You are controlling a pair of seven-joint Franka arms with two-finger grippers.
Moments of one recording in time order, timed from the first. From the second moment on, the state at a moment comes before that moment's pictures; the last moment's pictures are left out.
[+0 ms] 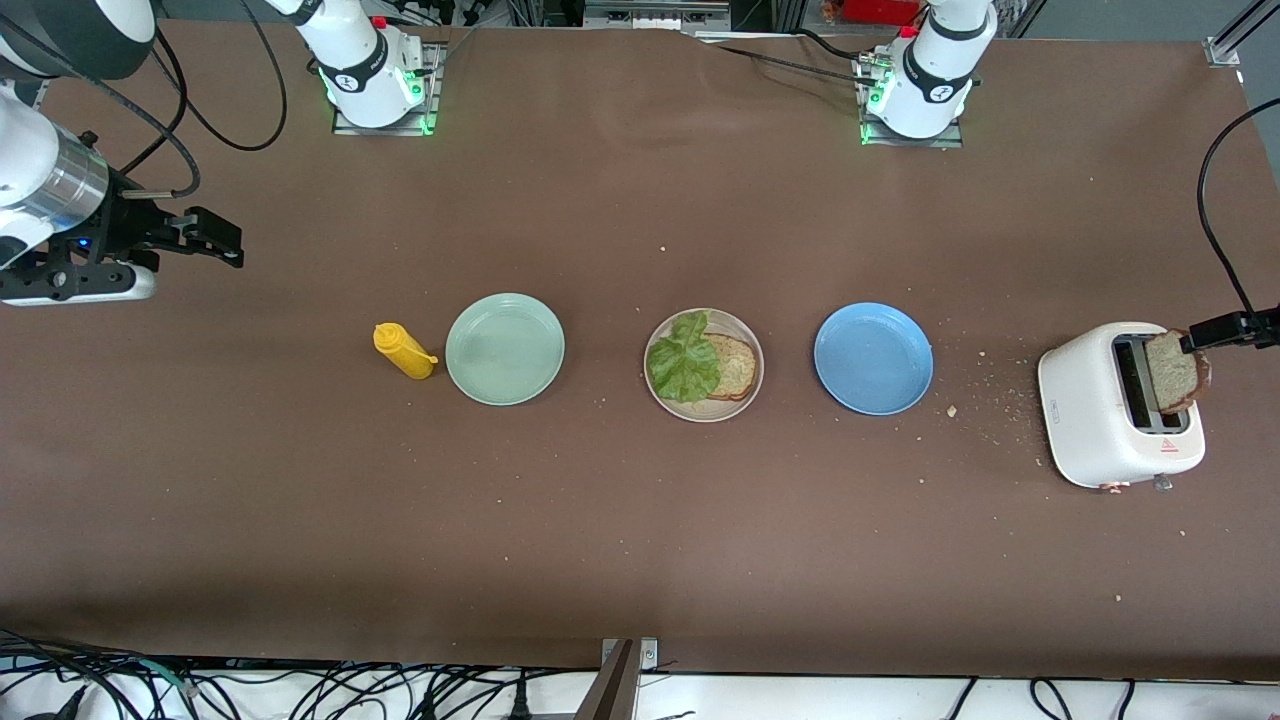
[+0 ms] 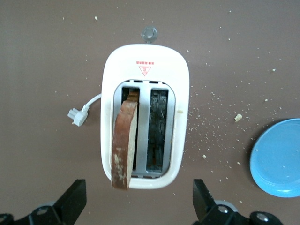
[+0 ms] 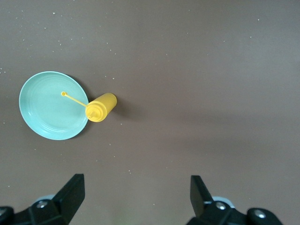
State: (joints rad) left arm 0.38 0.30 -0.05 -1.62 0.04 1.85 0.25; right arm 0.05 0.06 0.03 -1.62 -0.02 1.59 0.01
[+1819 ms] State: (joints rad) left arm 0.41 0.27 -0.10 -1.57 0.08 1.74 0.30; right arm 0.05 0.06 0.03 -1.57 -0.02 1.57 0.02
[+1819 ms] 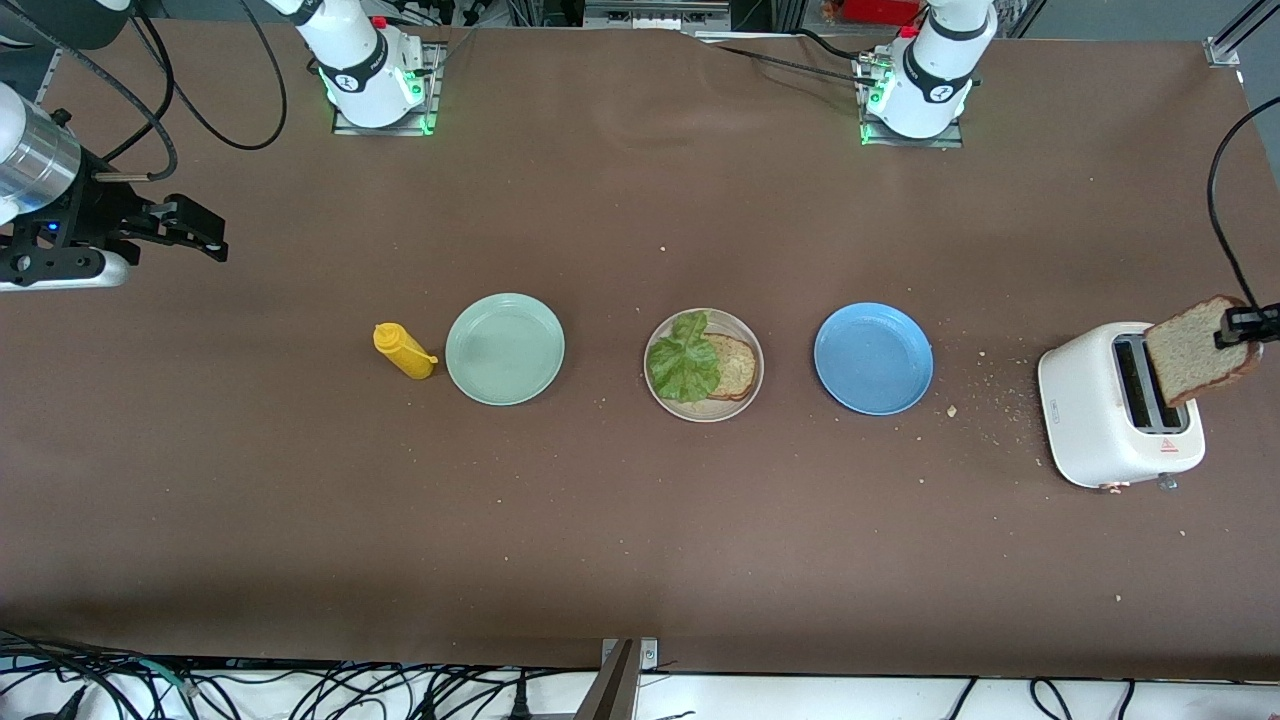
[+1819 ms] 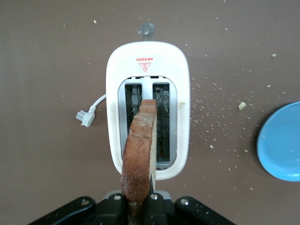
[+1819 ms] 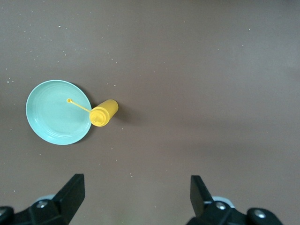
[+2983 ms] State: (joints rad) left arm 0.27 0.40 -0.38 -1.47 -0.29 1.58 0.11; right arm 0.05 0.06 0.04 -1.56 -0.02 1.58 0.02
